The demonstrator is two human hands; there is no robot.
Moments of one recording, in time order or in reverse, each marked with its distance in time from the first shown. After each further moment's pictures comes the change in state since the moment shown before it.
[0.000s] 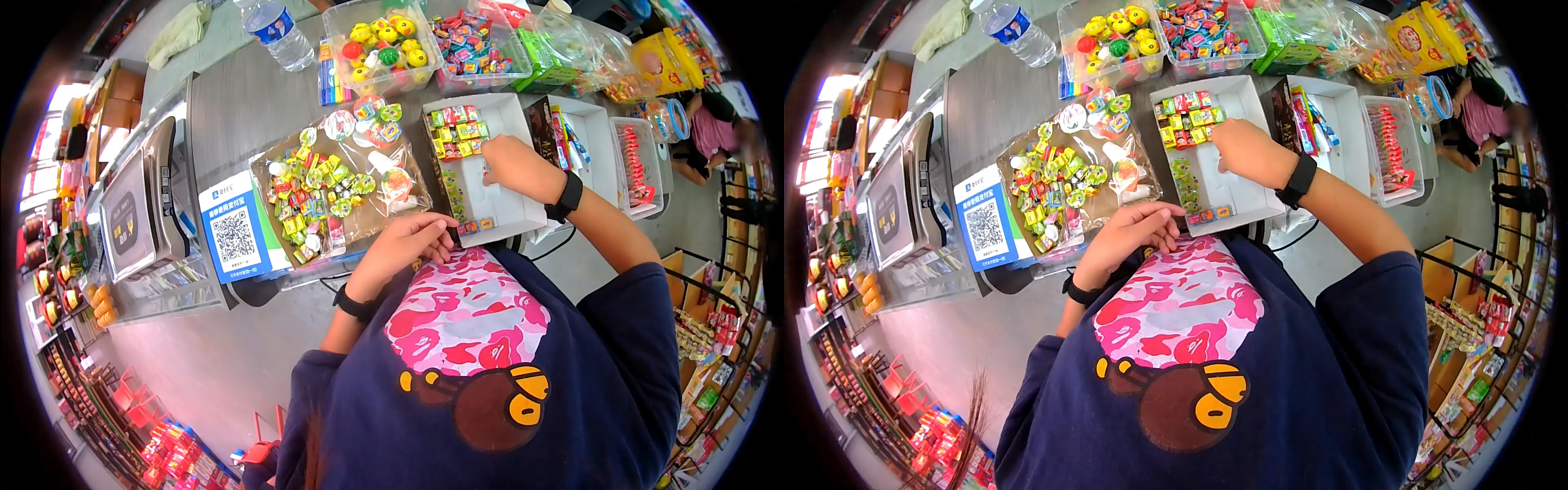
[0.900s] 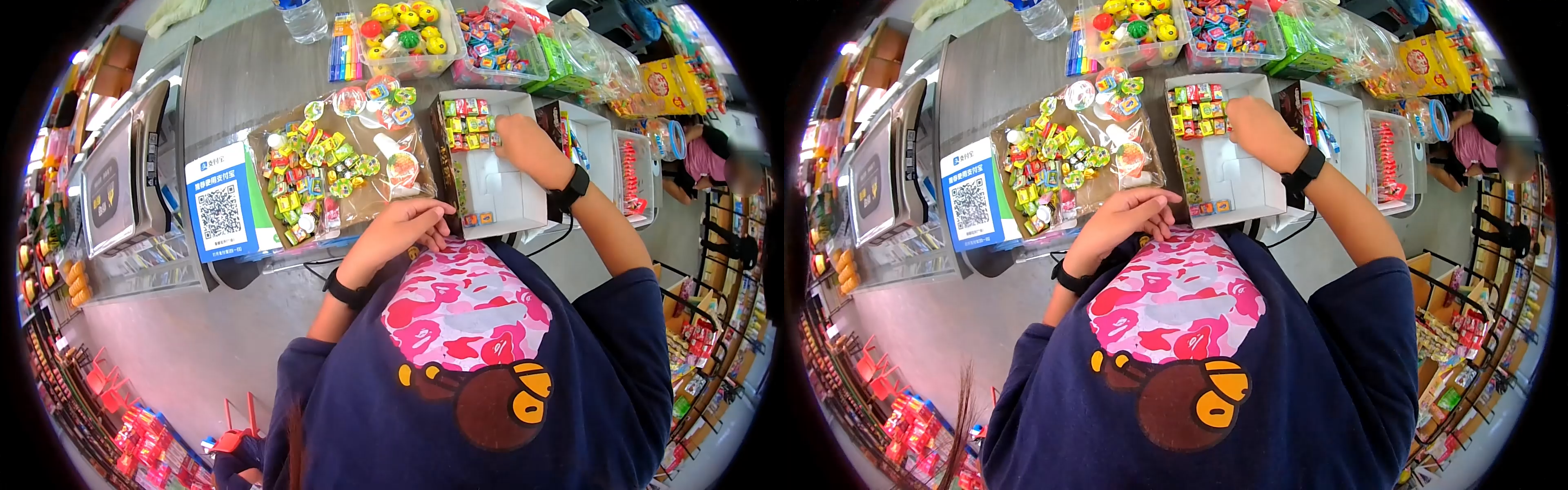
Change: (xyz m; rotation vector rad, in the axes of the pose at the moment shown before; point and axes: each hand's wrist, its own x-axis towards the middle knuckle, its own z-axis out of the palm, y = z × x) left_hand -0.003 -0.006 -0.011 -0.040 -0.003 0.051; right_hand 0.012 0.011 -0.007 -0.112 0.196 0.019
